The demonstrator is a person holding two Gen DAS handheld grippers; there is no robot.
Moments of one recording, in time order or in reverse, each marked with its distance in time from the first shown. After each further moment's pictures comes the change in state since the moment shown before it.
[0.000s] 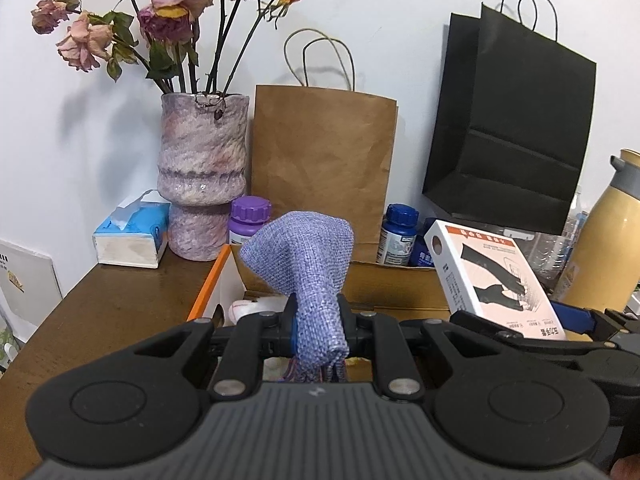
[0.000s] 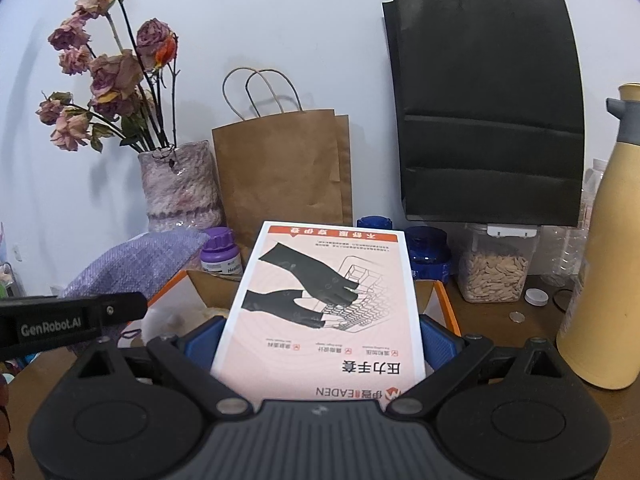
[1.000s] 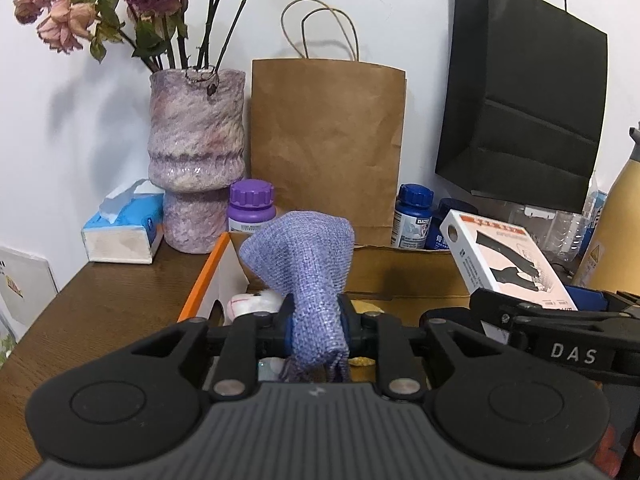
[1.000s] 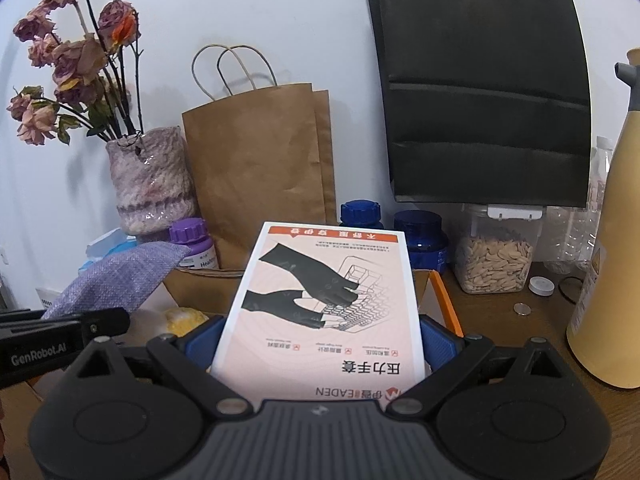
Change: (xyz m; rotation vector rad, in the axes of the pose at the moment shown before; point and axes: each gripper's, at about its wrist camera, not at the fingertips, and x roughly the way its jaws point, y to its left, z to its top) left arm 0.037 0.007 -0.005 0.029 0.030 0.010; right arm 0.042 -0.015 -0.003 0.035 0.025 -0.022
